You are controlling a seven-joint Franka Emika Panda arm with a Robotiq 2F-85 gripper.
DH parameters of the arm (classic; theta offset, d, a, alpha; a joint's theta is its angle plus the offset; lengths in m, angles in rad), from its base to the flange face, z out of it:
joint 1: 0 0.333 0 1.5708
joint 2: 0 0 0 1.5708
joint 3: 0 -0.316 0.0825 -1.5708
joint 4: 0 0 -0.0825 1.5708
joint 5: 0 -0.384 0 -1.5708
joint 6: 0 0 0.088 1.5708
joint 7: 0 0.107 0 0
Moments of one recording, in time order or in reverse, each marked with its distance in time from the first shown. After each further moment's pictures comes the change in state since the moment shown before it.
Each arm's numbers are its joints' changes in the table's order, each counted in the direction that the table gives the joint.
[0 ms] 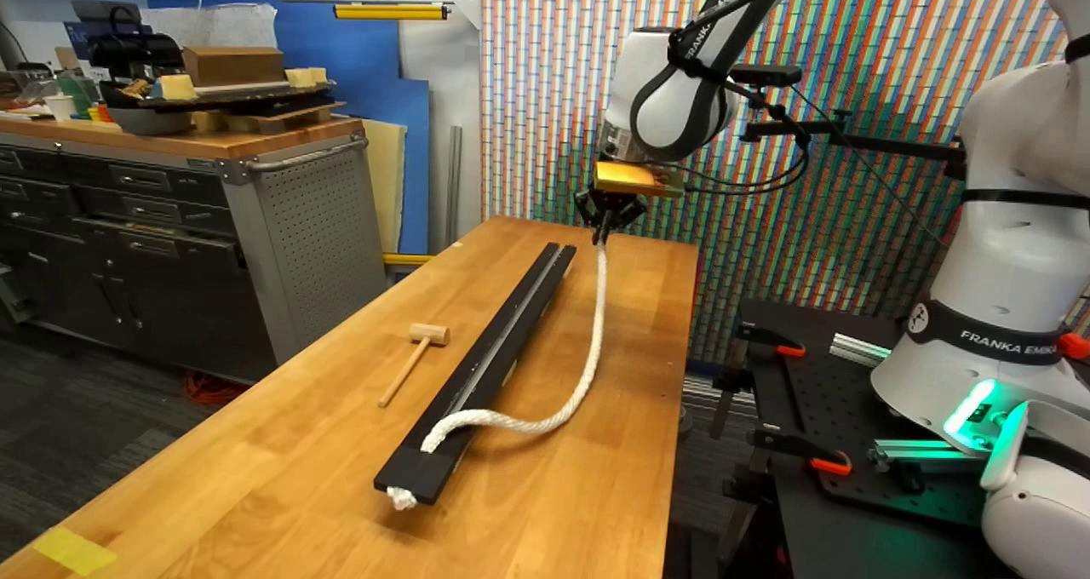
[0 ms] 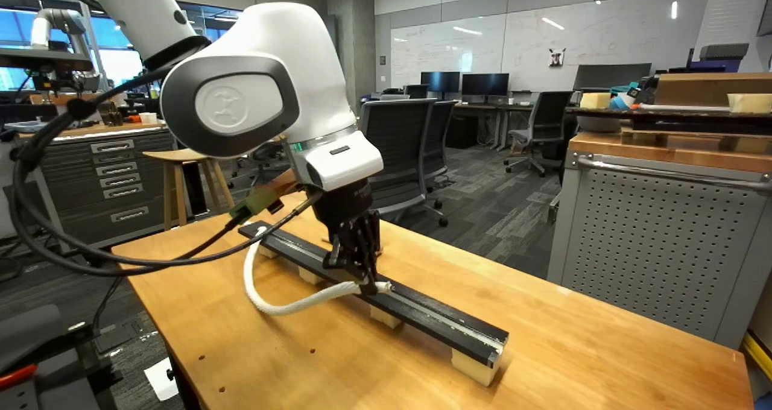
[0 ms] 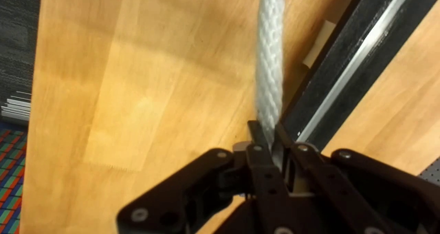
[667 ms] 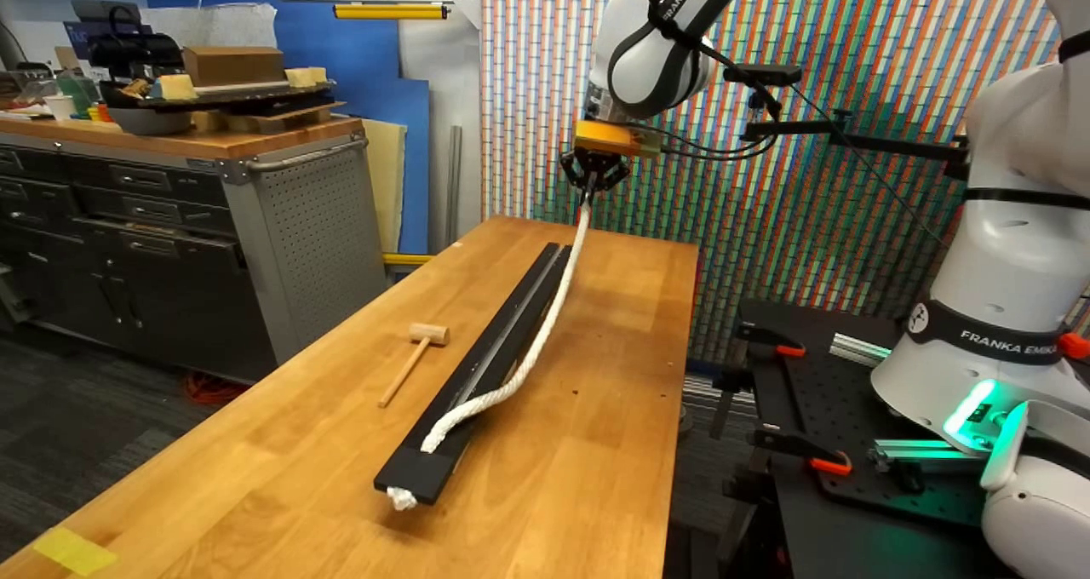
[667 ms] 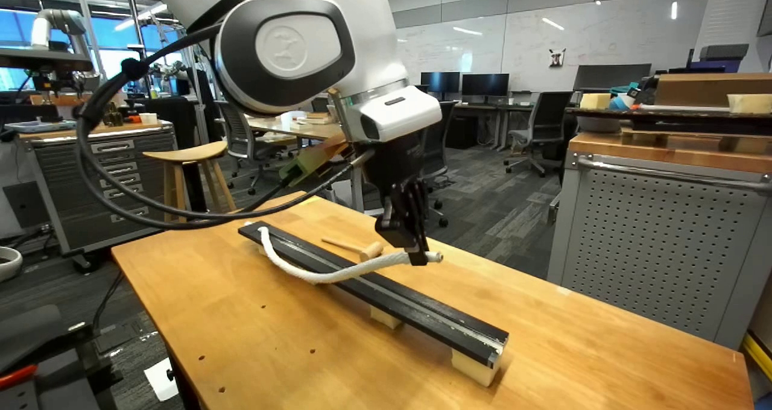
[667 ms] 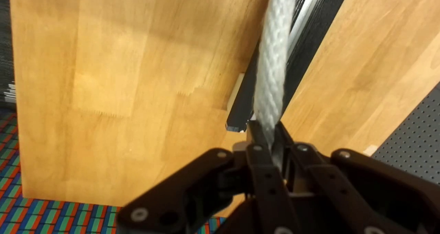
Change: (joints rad) arm -0.086 -0.007 -0.015 0.180 0.036 -0.140 0.037
